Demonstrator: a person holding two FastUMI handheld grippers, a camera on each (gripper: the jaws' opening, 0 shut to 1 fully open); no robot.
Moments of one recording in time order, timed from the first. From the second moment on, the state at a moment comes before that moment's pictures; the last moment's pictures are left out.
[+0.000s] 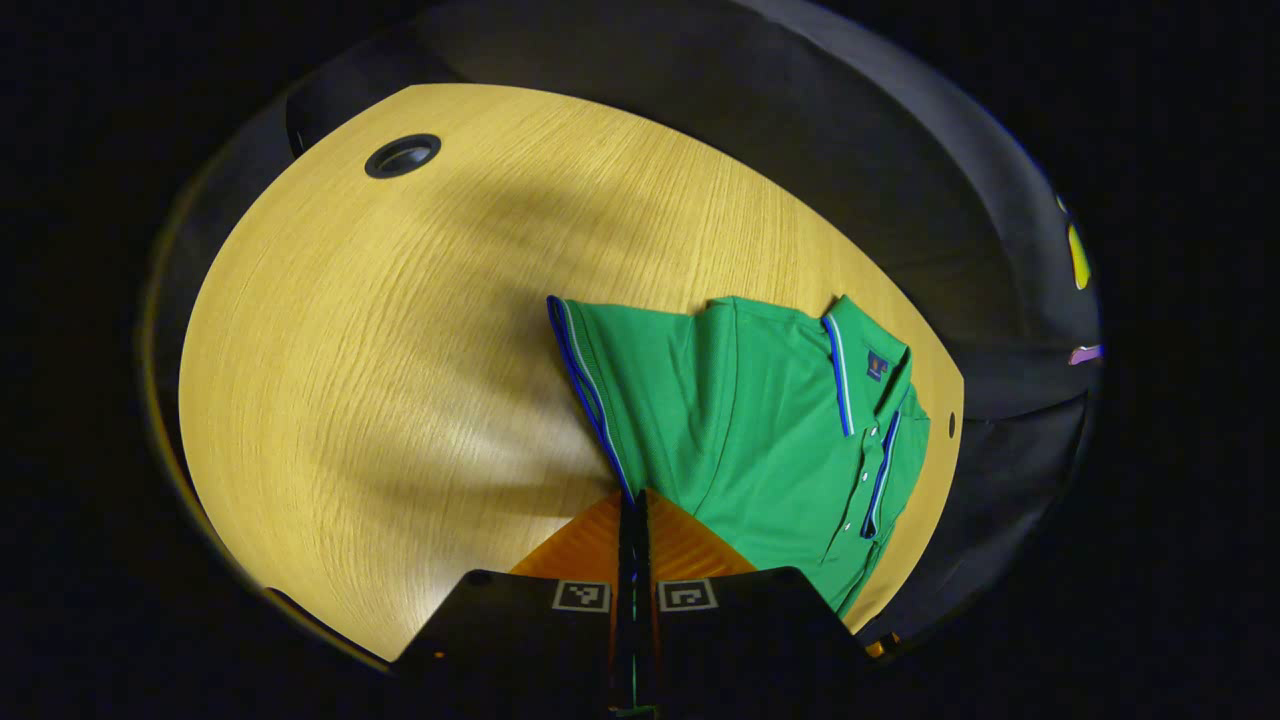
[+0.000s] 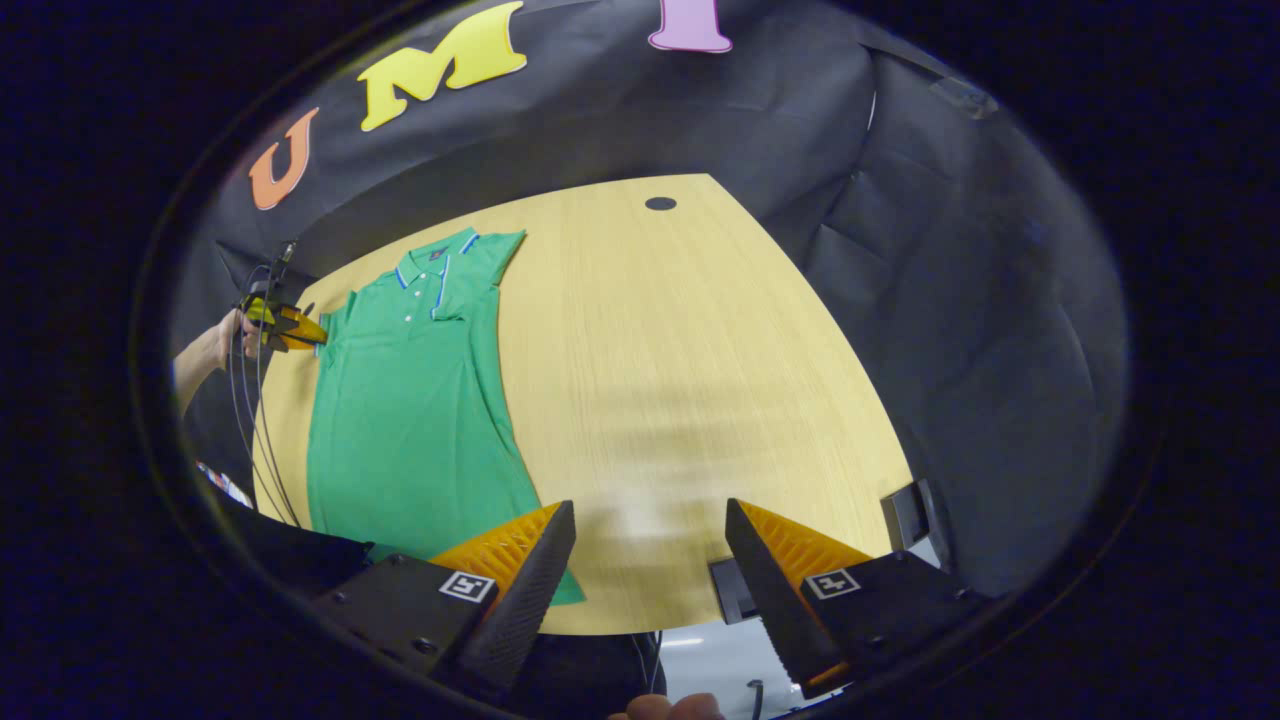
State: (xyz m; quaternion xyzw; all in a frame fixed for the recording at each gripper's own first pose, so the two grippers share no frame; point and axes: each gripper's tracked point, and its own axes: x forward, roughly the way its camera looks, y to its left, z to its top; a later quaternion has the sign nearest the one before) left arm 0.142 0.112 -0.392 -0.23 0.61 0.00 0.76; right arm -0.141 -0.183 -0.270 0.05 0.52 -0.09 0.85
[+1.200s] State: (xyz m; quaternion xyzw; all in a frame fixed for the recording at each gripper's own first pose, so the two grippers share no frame) left arm 0.165 -0.054 -0.376 -0.10 0.59 -0.12 0.79; right arm -0.176 -0.196 -0.270 0.10 0.50 -0.13 0.85
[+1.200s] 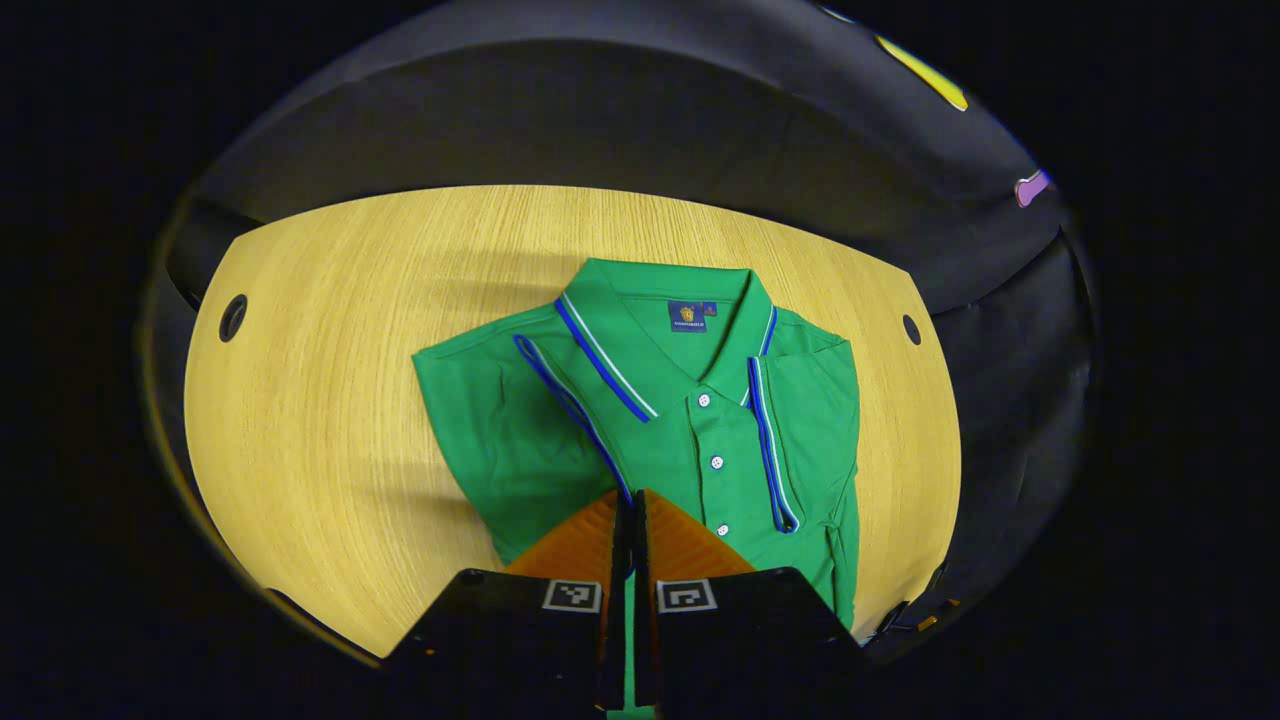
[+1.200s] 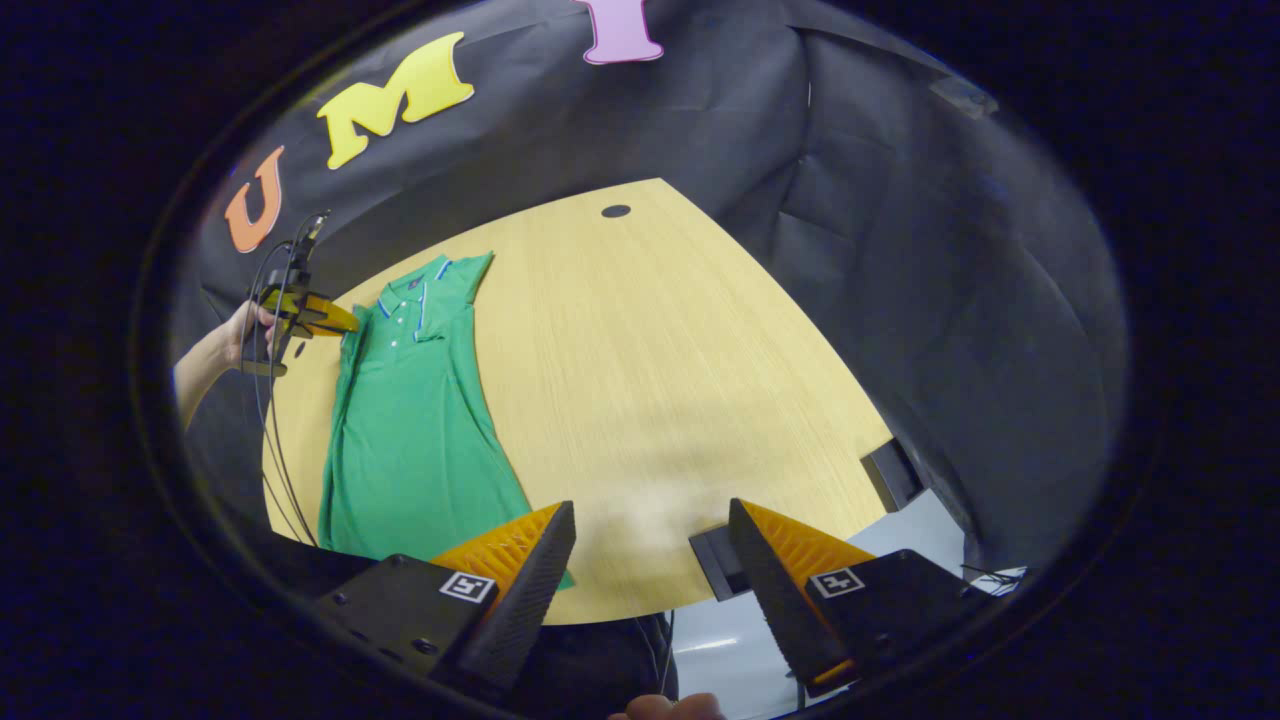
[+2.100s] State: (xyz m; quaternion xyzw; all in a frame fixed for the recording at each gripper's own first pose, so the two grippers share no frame) left arm -0.017 0.044 -0.259 -0.06 0.45 -0.13 0.88; right arm -0.099 -0.088 -0.270 -0.02 0.48 0.06 0.88
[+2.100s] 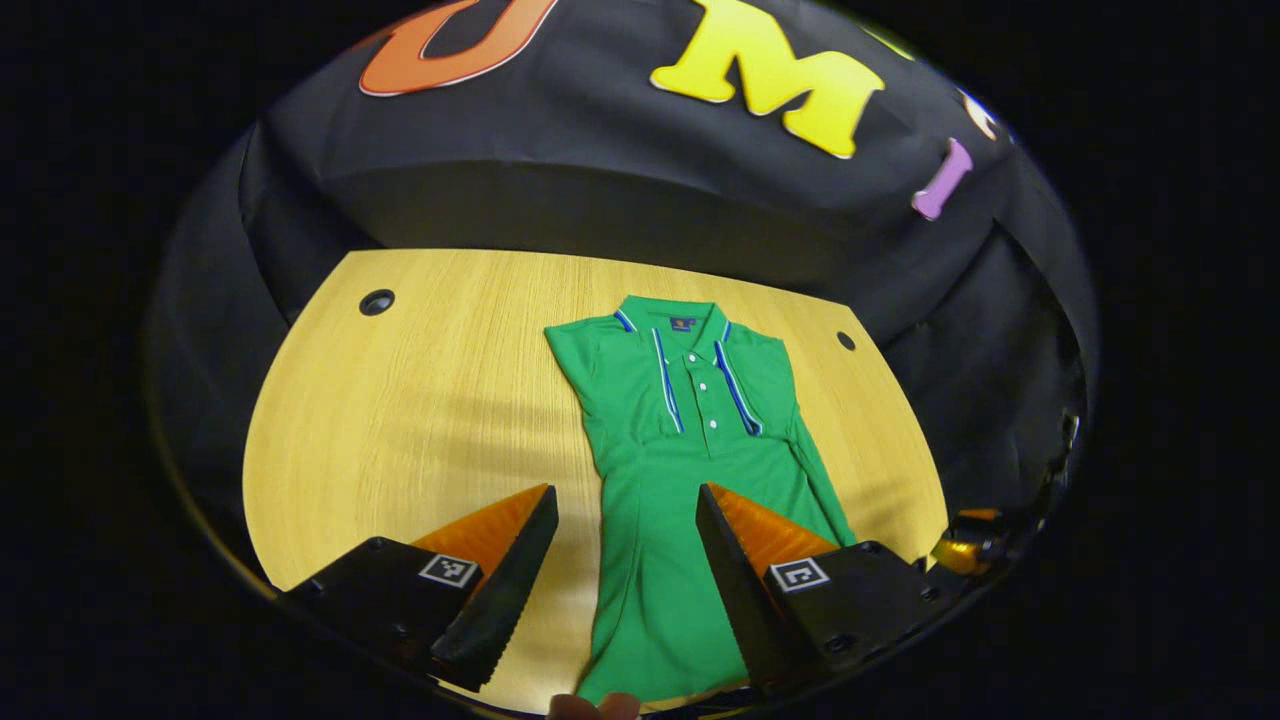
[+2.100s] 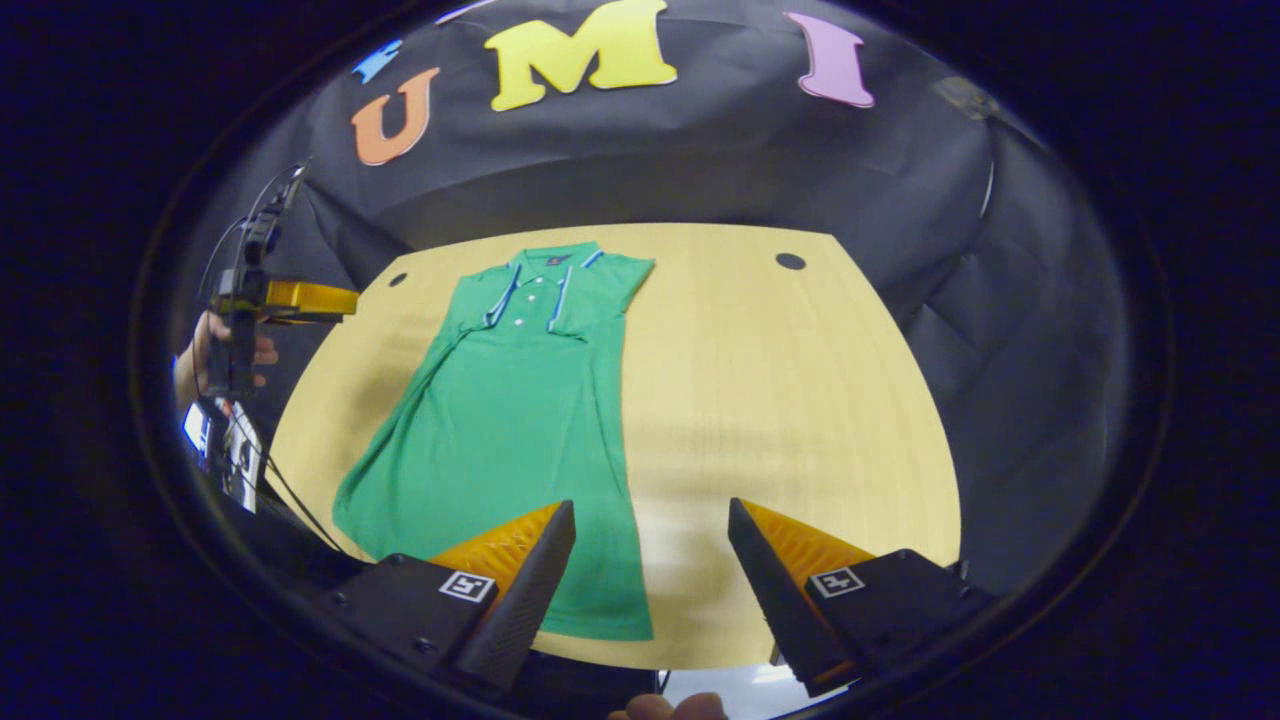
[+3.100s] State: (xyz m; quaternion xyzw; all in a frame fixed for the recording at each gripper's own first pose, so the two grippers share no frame) left arm -0.243 0.064 -0.383 -0.01 0.60 -0.15 0.79; right arm -0.193 -0.096 -0.367 -0.09 0.58 0.07 0.80
